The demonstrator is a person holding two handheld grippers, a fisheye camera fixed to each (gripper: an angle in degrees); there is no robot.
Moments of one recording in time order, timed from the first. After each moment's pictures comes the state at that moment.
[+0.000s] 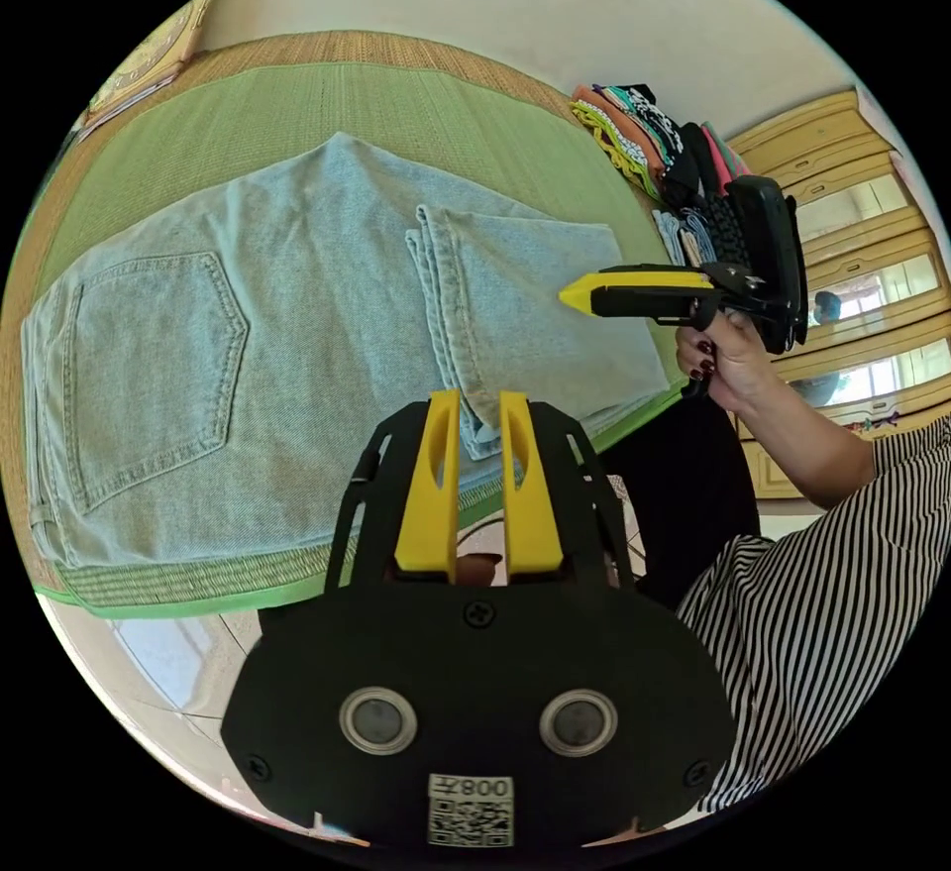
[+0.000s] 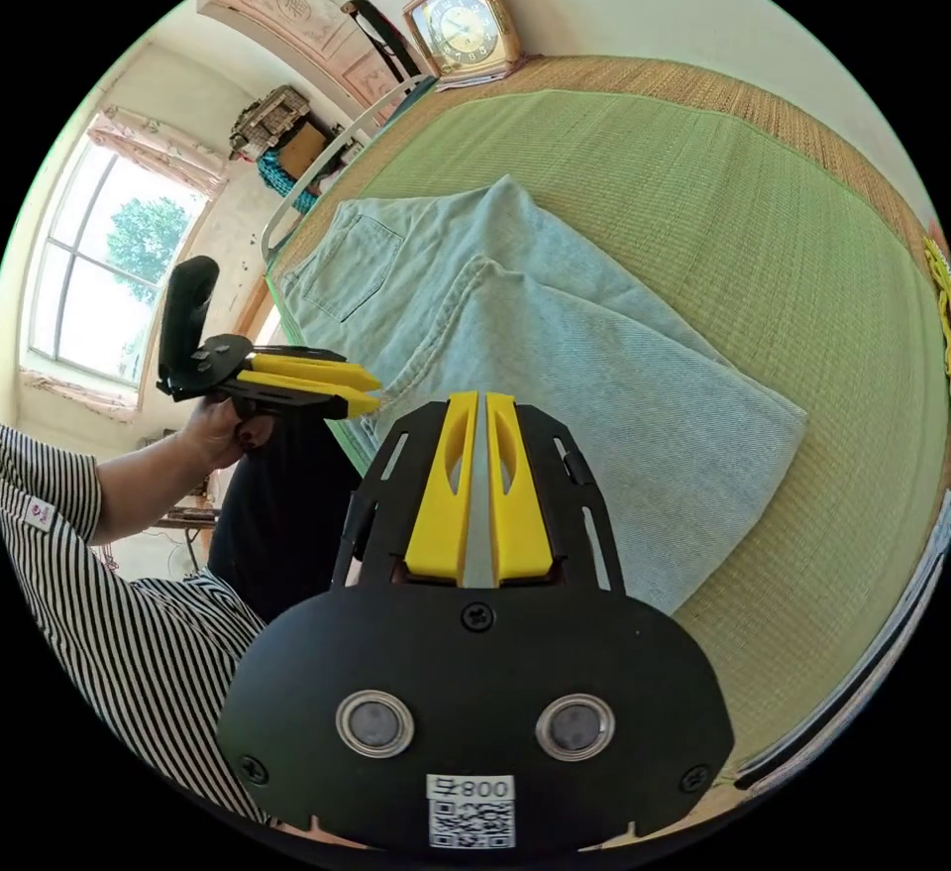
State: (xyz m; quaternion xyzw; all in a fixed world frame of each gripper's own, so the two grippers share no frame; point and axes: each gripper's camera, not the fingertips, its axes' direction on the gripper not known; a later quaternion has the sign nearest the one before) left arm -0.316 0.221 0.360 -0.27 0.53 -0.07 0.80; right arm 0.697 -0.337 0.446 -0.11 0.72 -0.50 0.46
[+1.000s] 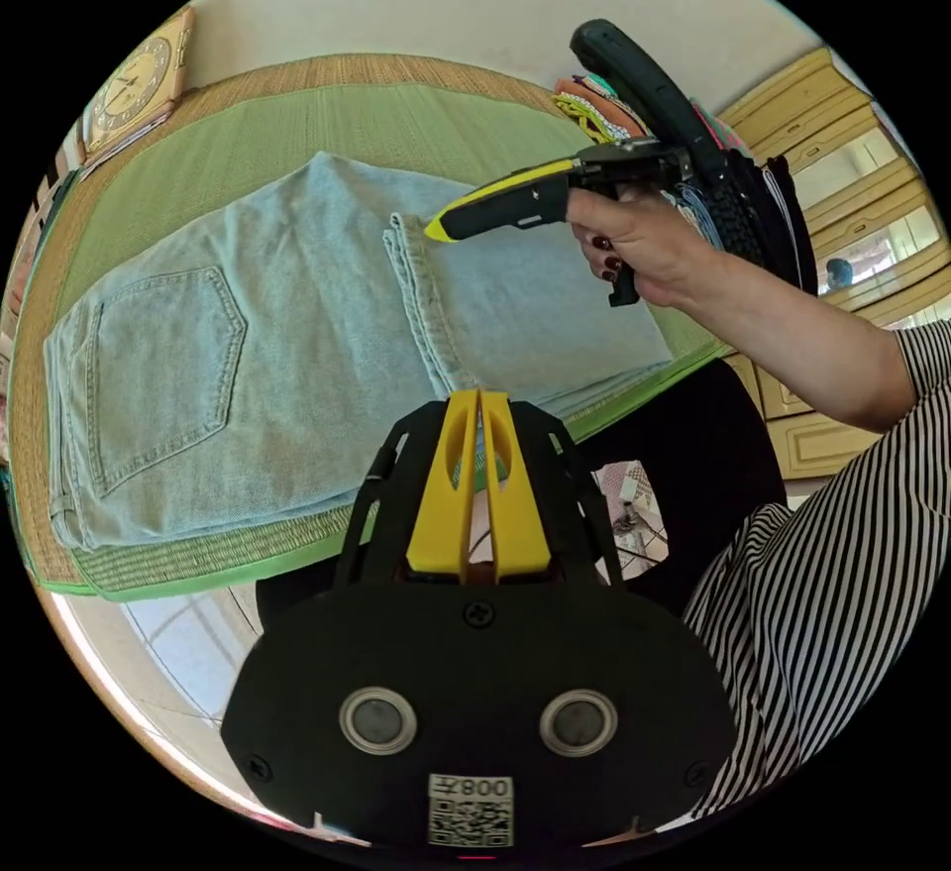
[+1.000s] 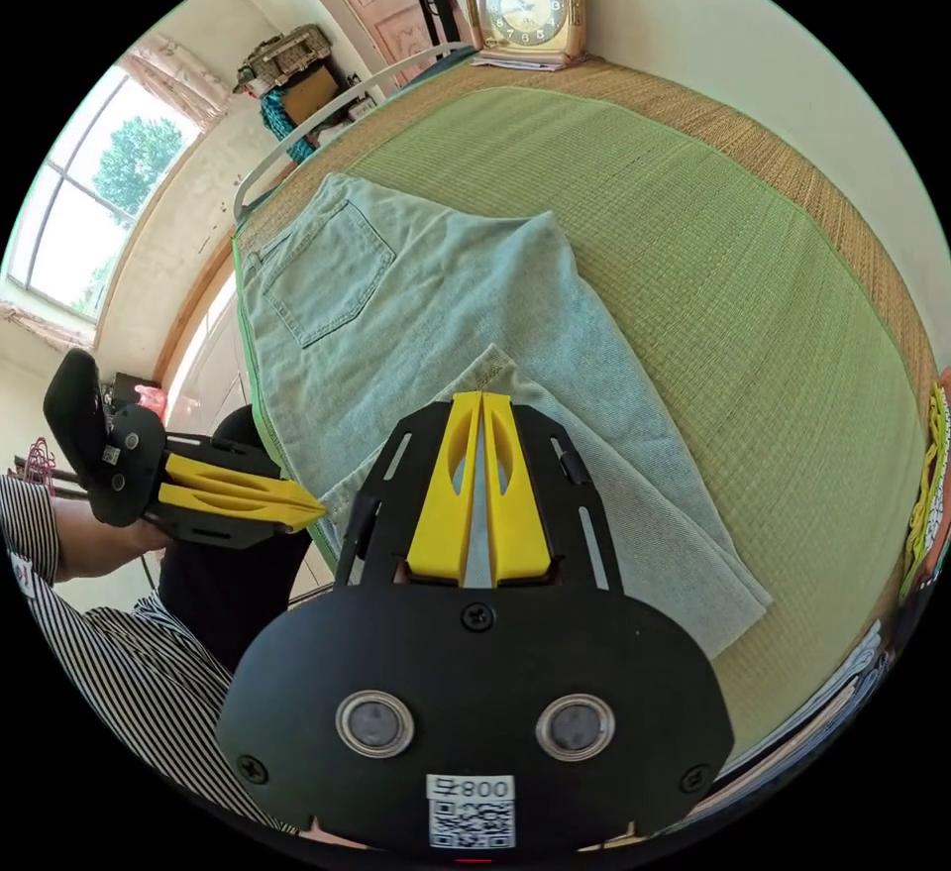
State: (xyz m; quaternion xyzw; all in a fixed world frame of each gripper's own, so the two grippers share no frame) left arm -0.284 0.264 0.276 -0.26 0.51 -0.02 0.82; right arm 0.690 -0.383 0.541 -0.14 0.76 -0.51 0.38
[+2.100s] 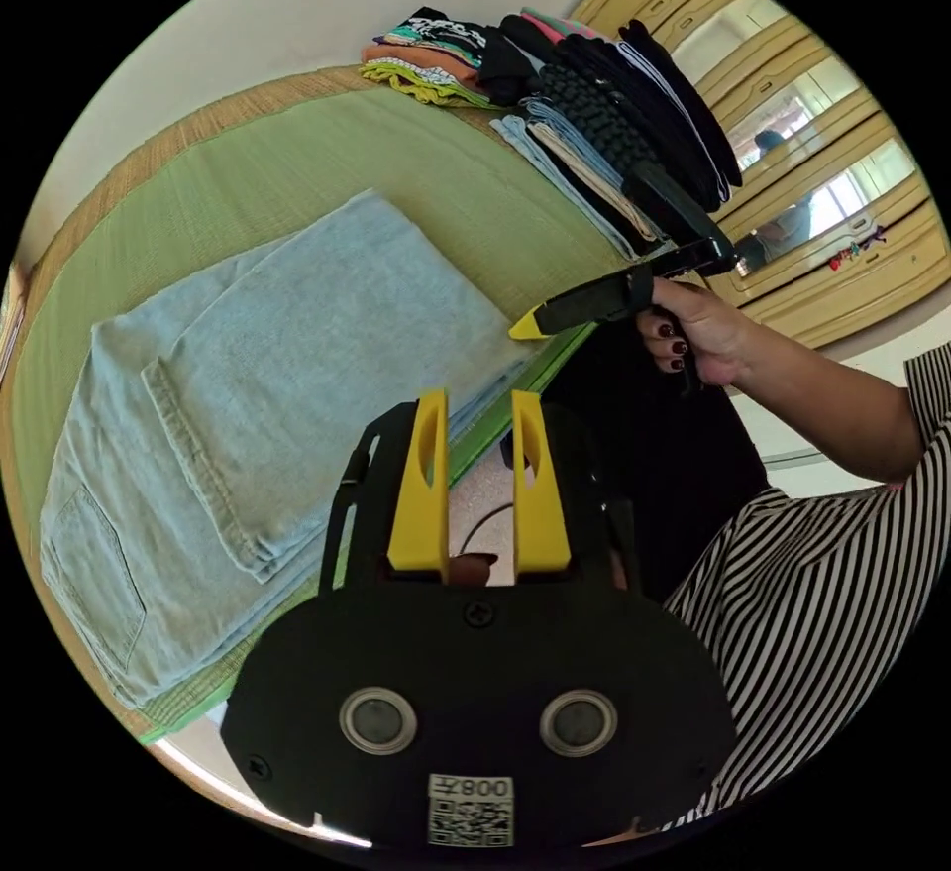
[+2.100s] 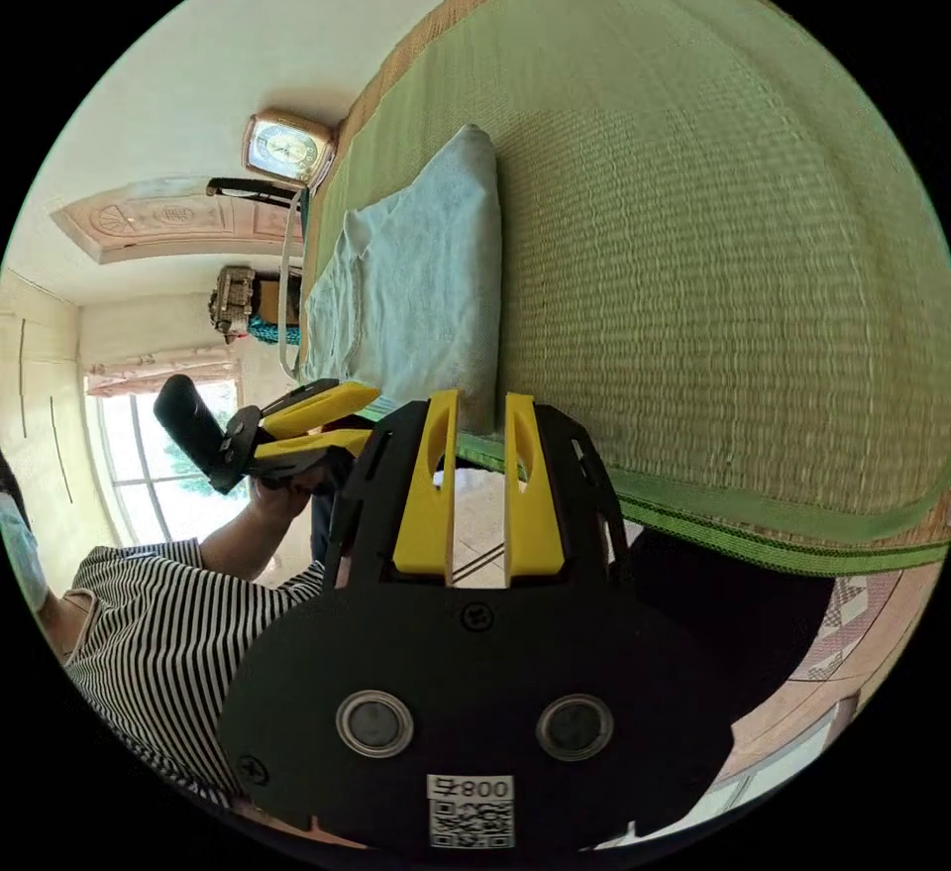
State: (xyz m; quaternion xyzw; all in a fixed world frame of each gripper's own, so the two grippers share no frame) left arm -0.056 0.232 0.125 -0.19 0.58 0.14 0.78; right arm 0.576 -0.308 0.197 0.03 0.60 -0.34 0.72
